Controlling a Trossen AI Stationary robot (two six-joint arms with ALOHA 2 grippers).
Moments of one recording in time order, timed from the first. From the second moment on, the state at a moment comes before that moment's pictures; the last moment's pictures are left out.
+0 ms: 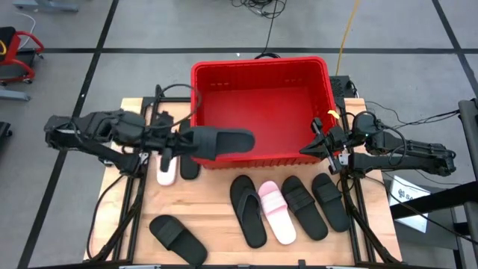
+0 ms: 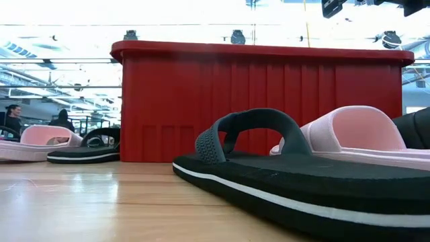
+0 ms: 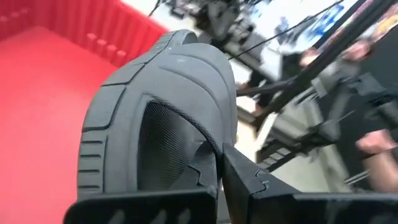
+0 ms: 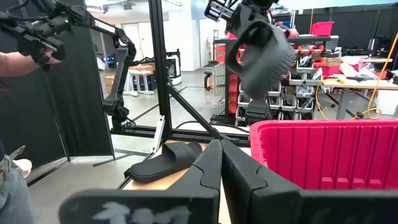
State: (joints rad) left arm -0.16 1.04 1.39 -0.73 -0.12 -0.58; right arm -0.19 0.57 0.58 0.03 -0.47 0.06
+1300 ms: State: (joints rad) left arm 0.34 2.06 2.23 -1.57 0.14 0.49; right arm -0.19 0.57 0.58 0.00 -0.46 0.01
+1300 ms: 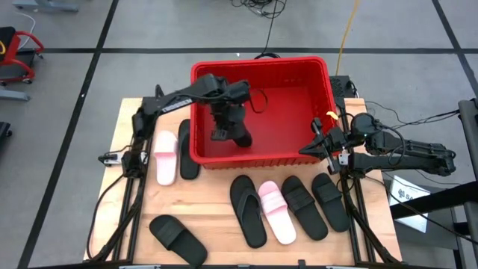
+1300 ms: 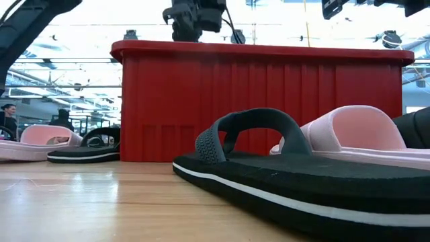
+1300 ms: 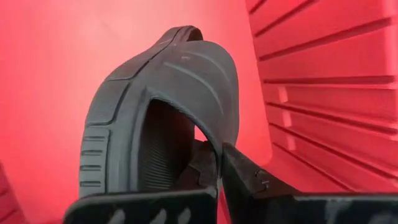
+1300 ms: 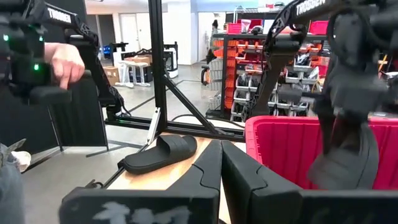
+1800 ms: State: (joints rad) left arm 0.36 2.13 2.22 -1.50 -0.05 0.52; right arm -0.19 0.57 0.58 0.00 -0.44 0.01
